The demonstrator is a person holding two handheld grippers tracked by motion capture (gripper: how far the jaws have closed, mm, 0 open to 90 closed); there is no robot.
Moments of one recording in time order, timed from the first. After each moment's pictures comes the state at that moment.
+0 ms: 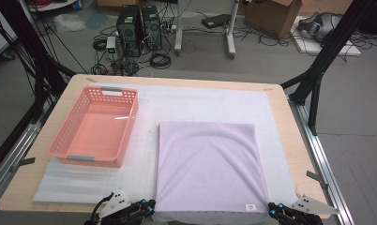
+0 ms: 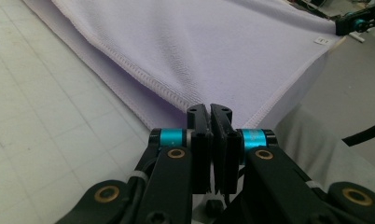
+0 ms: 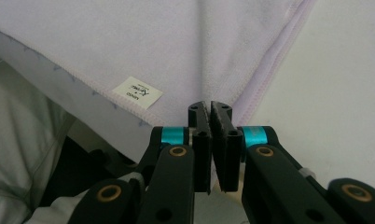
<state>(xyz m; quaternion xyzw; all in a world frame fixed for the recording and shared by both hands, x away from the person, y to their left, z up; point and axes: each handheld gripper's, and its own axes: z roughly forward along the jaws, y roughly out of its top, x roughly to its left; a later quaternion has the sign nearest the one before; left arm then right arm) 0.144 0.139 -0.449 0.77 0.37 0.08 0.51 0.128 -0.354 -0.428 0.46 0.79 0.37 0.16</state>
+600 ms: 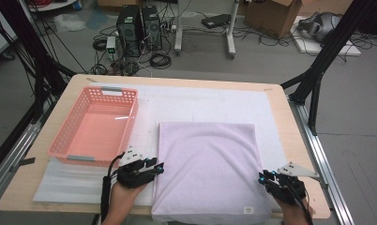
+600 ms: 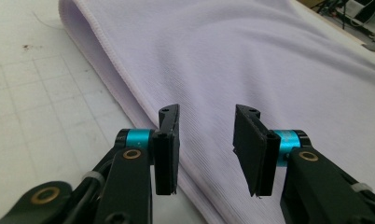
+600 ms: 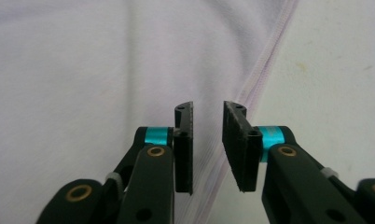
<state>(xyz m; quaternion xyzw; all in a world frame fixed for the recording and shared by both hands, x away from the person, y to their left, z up) 0.262 0.119 -0.443 0.75 0.43 0.12 0.49 0.215 -0.337 -0.427 0.48 0.77 0.36 0.21</state>
